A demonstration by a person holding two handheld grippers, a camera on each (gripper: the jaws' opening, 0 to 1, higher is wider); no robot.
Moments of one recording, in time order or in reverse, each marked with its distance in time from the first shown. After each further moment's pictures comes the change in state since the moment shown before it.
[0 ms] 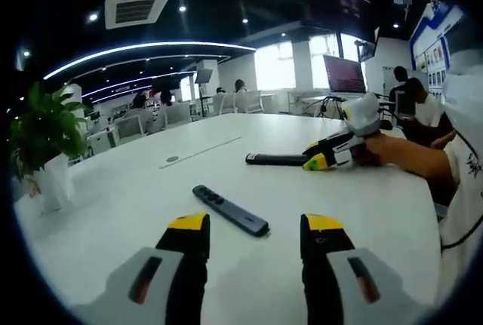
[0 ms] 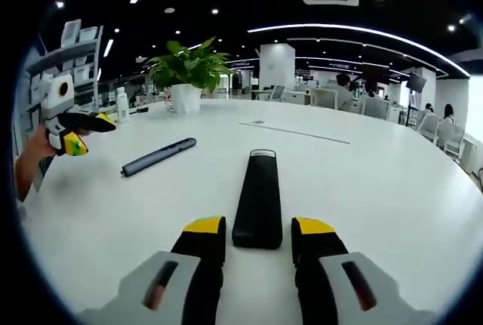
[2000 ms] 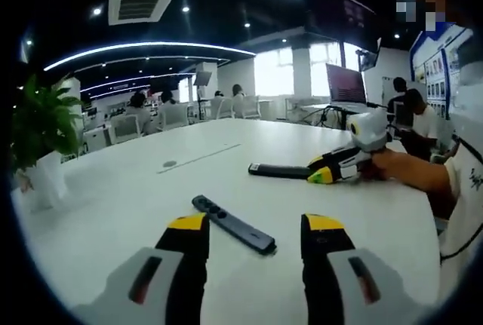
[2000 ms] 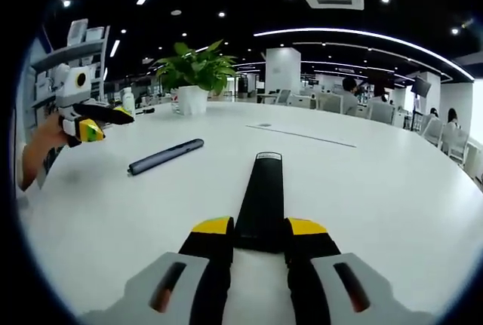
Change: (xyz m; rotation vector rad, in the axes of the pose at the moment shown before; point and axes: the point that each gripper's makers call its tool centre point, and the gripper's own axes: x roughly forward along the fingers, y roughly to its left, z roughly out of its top) left arm 0.015 0.012 0.015 -0.090 -0.044 -0.045; right arm -0.002 0.008 -0.001 -0.020 -0.020 0.034
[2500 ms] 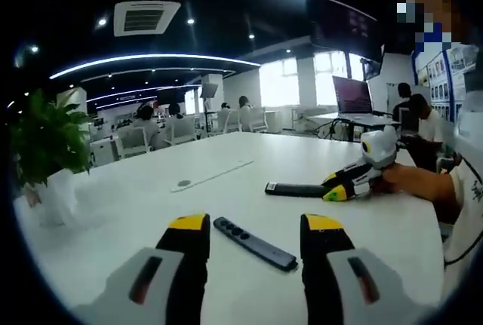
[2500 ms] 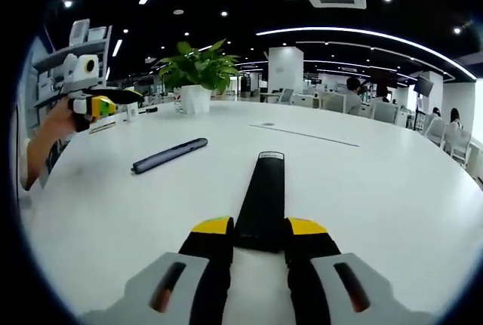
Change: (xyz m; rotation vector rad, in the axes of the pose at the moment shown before) left arm -0.008 0.024 0.036 0.075 -0.049 0.043; right arm -0.002 0.004 -0.001 0.001 0.005 0.018
